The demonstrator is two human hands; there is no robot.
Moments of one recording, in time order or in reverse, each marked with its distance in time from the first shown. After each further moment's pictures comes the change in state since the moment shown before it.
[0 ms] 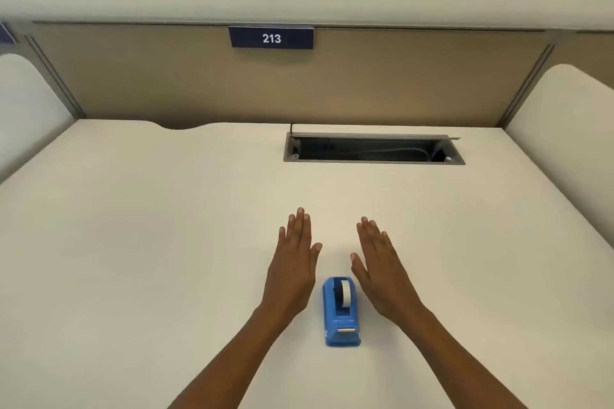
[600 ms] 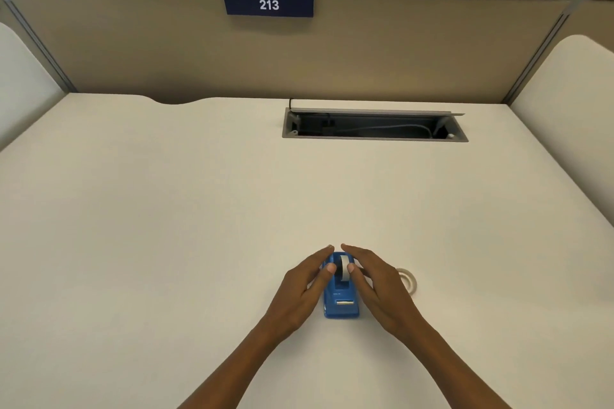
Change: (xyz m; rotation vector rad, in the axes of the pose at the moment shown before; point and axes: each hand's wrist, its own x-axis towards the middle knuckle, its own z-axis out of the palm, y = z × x) left_hand -0.058 0.008 0.006 -0.662 -0.296 -0.232; right_hand -0.051 -0.009 0.013 0.525 -0.049 0.053
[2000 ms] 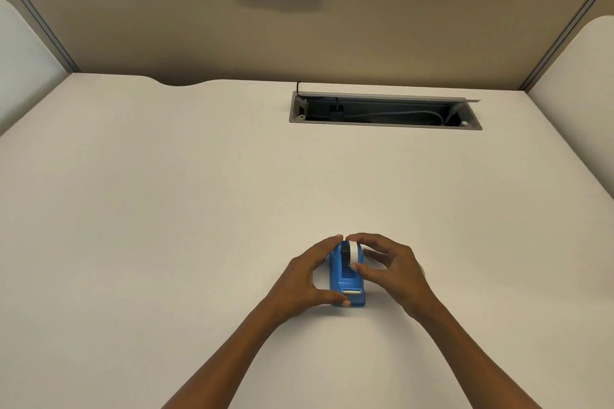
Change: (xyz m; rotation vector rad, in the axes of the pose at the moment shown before) left_hand 0.005 -0.015 -0.013 0.153 -0.154 0.025; right_hand 0.011 0.001 -0.011 0.264 0.008 0.111
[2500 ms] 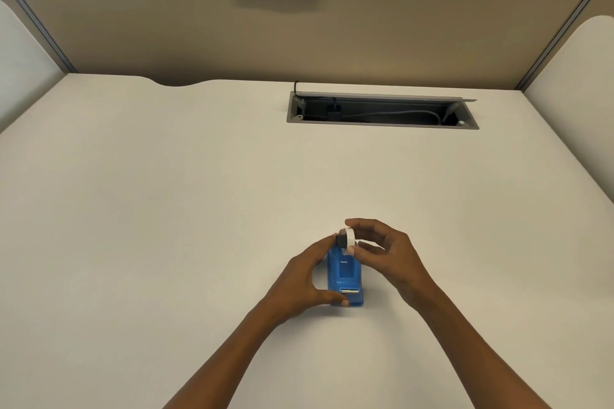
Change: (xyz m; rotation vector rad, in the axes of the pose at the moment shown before) left_hand -0.003 0.009 -0.001 -0.003 0.002 0.013; right_hand 0.007 -0.024 -0.004 0.174 -0.052 0.034
